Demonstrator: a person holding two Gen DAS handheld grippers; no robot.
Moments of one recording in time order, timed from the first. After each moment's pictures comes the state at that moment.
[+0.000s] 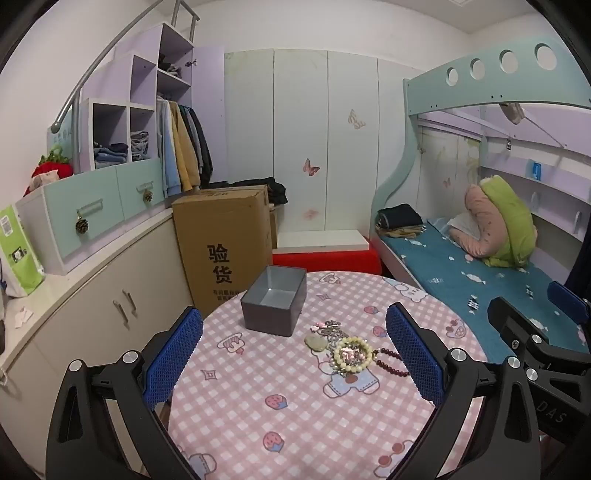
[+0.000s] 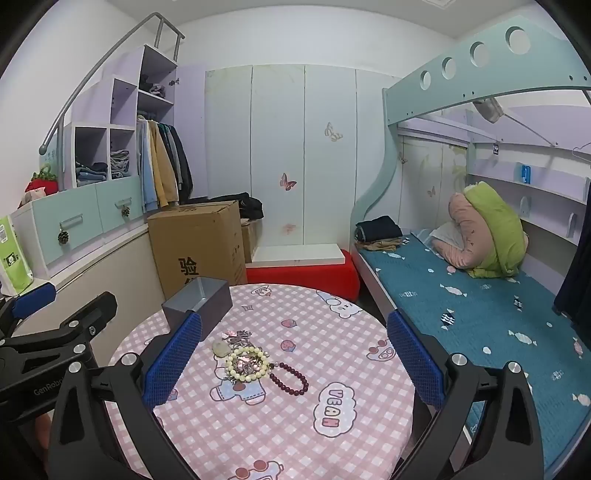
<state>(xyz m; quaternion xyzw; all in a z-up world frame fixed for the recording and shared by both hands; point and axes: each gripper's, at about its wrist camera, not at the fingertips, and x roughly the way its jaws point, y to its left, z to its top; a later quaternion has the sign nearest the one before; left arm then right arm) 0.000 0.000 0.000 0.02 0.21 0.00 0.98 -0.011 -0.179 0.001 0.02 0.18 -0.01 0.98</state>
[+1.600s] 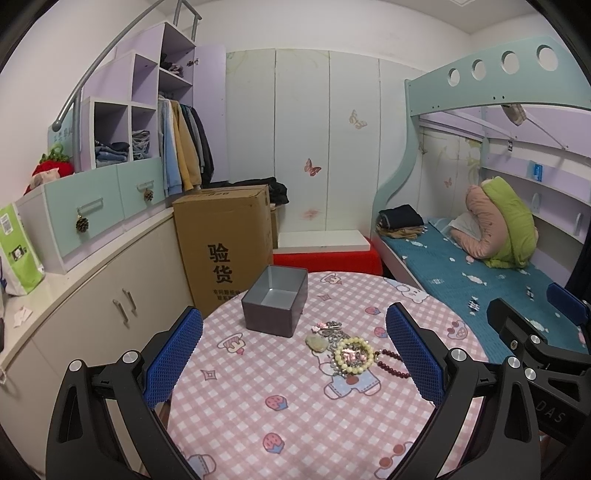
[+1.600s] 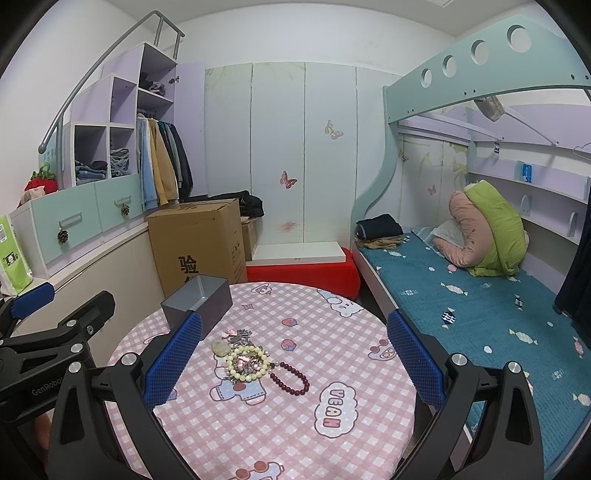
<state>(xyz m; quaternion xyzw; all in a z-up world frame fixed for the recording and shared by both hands) -0.001 0.000 0.002 0.02 0.20 0.00 0.98 -0.009 -0.181 -0.003 0.02 0.18 0.00 0.98</state>
